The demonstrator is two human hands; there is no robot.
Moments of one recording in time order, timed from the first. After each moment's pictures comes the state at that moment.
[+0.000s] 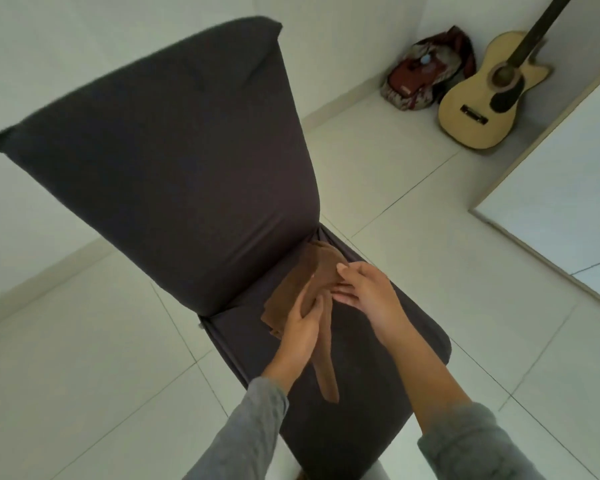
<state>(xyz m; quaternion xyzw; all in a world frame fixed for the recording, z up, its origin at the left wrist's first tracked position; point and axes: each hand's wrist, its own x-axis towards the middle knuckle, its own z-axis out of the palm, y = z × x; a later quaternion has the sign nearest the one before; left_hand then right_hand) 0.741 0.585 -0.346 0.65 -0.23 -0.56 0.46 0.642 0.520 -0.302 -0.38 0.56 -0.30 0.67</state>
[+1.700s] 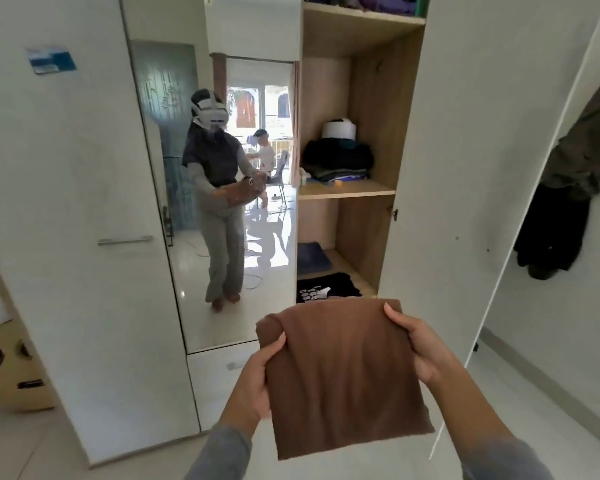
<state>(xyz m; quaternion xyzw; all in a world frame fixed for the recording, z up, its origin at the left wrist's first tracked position) -0.039 0.582 -0.052 0.24 -0.38 -0.88 0.17 -0.180 0.772 0.031 -0.08 0.53 -0.75 0.40</state>
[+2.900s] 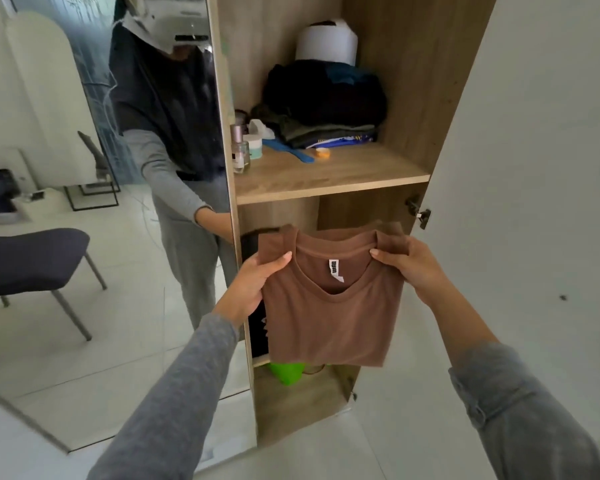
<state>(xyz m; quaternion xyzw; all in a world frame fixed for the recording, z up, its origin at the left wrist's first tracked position) -0.517 0.302 -0.035 0.20 -0.53 -0.80 0.19 -0.662 0.515 0.012 -0.21 0.75 -0.61 0.16</state>
